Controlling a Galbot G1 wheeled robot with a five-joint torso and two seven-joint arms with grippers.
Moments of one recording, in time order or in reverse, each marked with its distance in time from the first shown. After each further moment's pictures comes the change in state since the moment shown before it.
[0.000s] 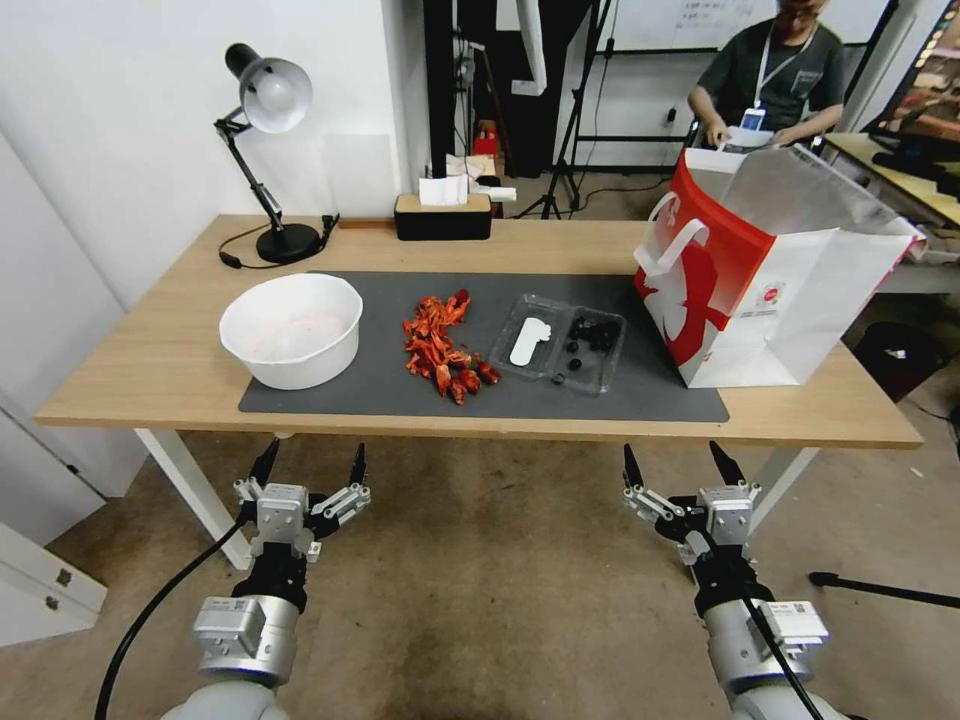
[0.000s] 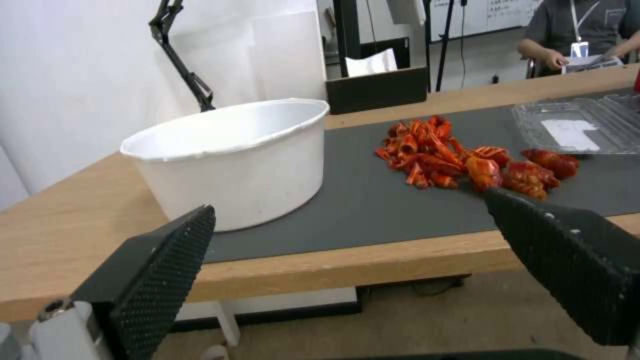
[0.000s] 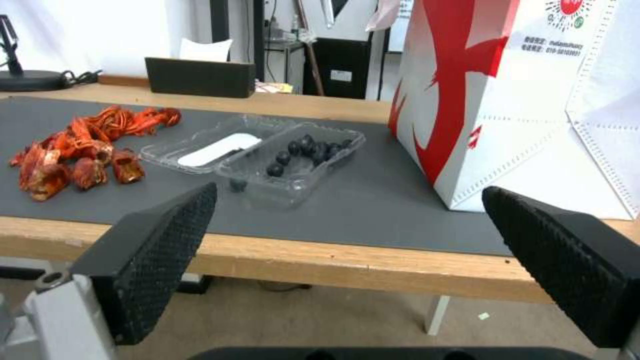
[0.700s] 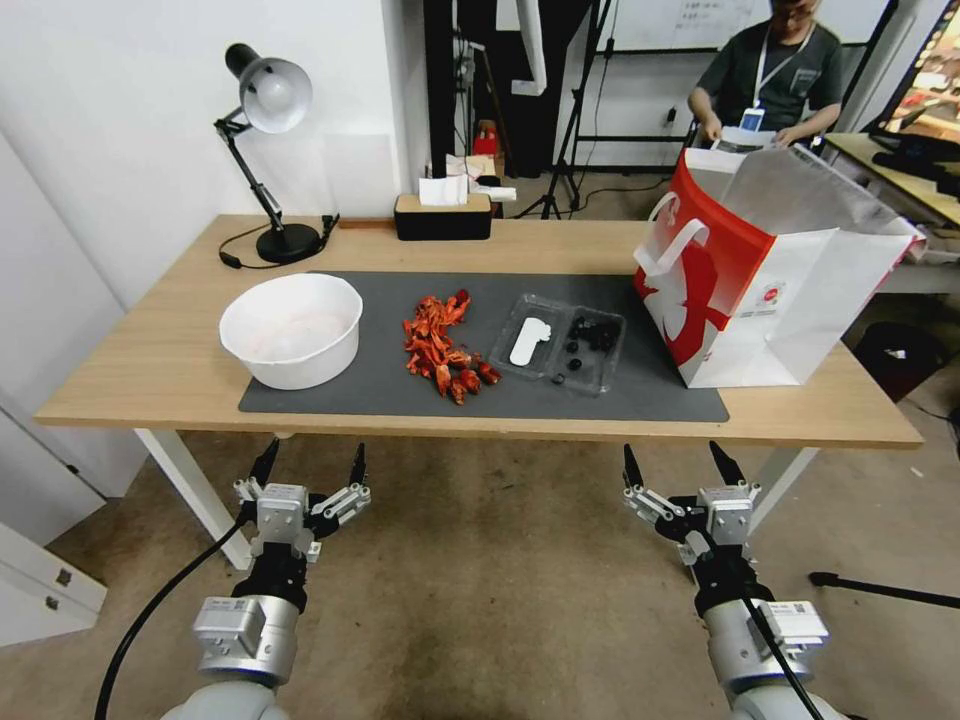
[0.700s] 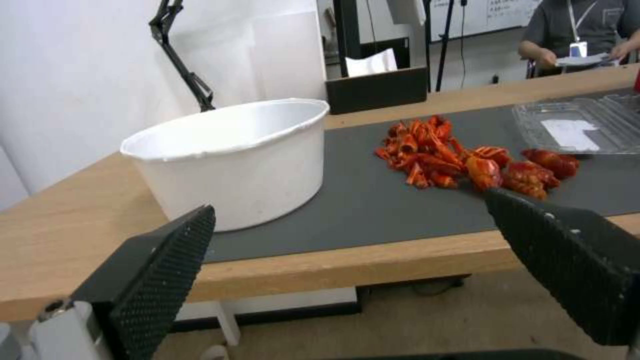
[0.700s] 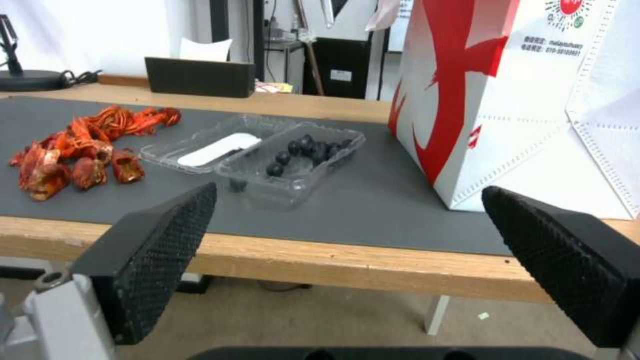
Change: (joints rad) left arm 0.000 0.000 0.000 0.000 0.000 0.000 0.000; right arm 0.000 0.000 0.000 0.000 0.000 0.000 0.000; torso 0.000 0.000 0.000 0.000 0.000
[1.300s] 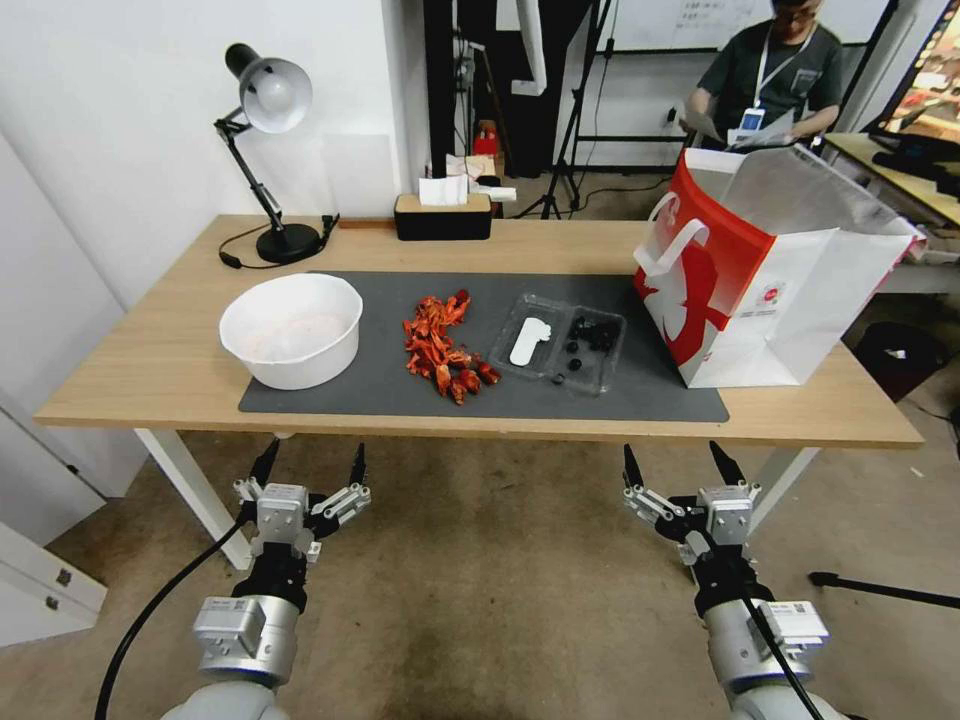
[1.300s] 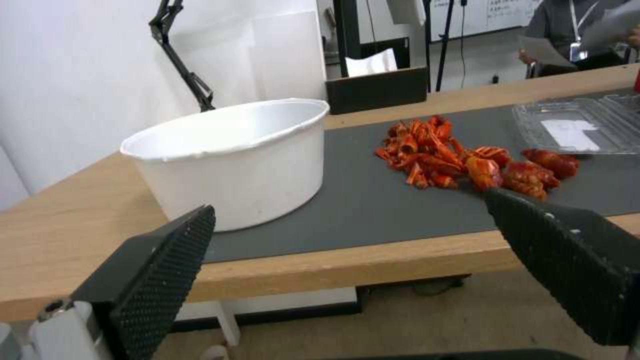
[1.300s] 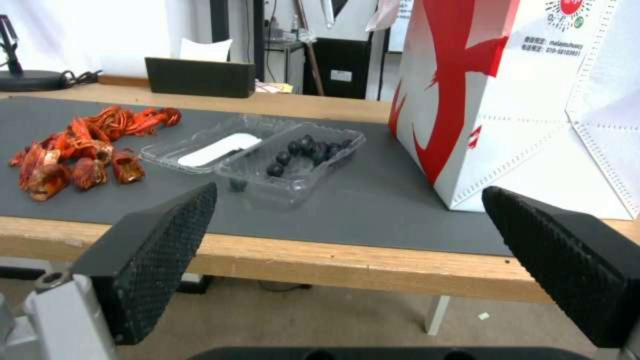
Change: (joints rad) left arm 0.000 0.000 0.000 0.000 0.000 0.000 0.000; right arm 0.000 0.000 0.000 0.000 0.000 0.000 0.000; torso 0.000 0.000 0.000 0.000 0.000
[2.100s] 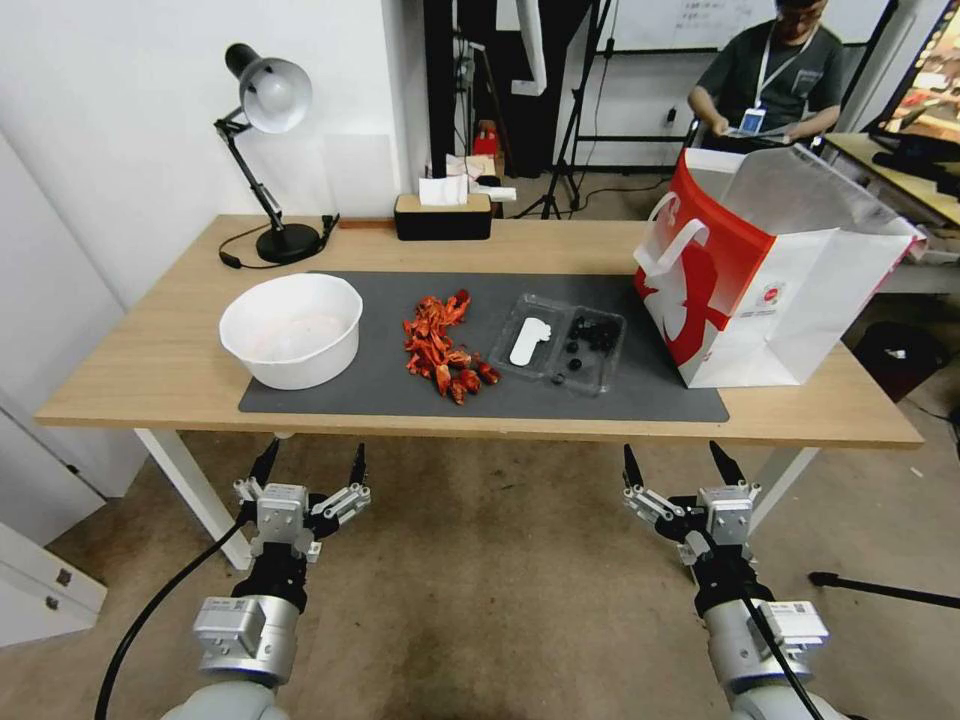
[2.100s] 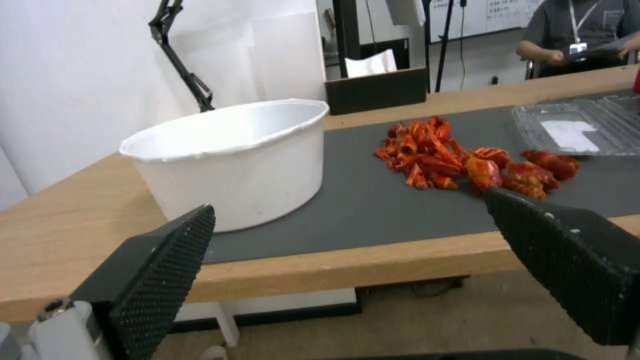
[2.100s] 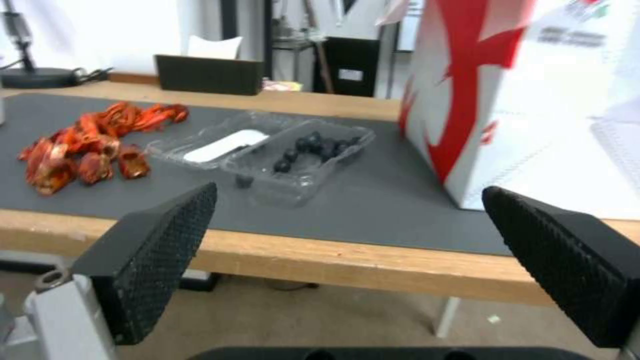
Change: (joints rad) left arm -0.009 0.009 0.006 0.007 -0.008 -0.009 -0.012; right arm 0.043 -0.068 0.007 -0.046 0.062 0.002 -0.013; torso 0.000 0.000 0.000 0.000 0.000
